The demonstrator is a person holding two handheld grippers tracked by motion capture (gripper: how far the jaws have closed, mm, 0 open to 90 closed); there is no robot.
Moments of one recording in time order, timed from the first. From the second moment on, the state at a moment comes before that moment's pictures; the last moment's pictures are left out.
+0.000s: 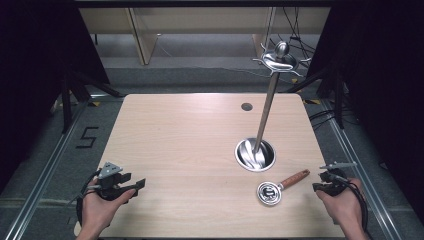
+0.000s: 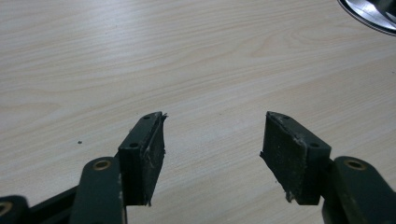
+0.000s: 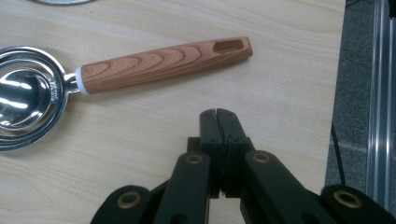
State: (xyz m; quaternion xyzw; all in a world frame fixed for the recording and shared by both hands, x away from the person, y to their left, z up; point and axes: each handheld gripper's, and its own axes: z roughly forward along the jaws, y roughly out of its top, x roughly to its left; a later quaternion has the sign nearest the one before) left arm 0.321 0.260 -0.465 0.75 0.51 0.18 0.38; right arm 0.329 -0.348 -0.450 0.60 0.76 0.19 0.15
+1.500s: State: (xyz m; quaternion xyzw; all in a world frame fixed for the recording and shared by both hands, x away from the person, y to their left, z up) left arm 0.320 0.262 -0.465 0.76 0.50 0.16 0.38; right arm 0.405 -0.323 -0.469 0.61 0.78 0.07 0.10
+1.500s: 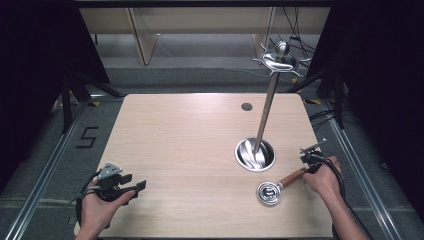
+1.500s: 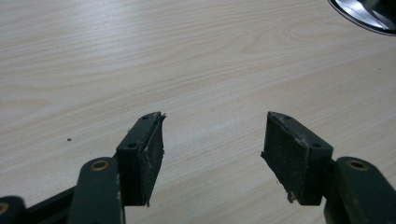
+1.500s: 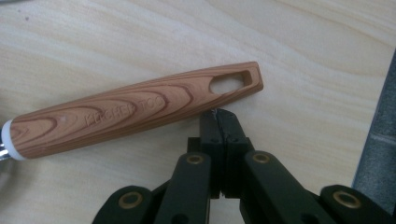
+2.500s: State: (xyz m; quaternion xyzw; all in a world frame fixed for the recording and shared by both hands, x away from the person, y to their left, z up) left arm 0.321 0.260 -0.468 0.76 0.50 0.15 0.39; right arm 0.401 -0.291 -0.453 0.68 0.71 0.18 0.07
